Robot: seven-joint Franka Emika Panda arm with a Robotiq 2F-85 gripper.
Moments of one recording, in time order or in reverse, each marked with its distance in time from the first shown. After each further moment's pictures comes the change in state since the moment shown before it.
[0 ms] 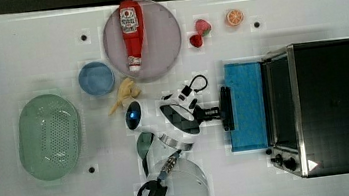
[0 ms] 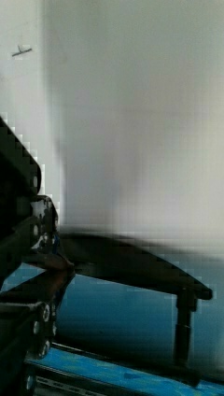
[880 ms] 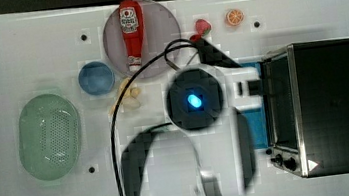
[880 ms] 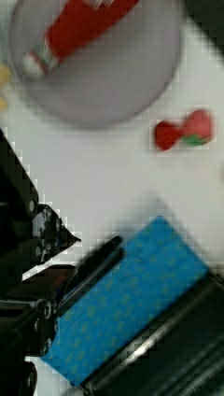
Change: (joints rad) arm -0.037 -0.670 -0.045 0.074 0.756 -0.190 0.019
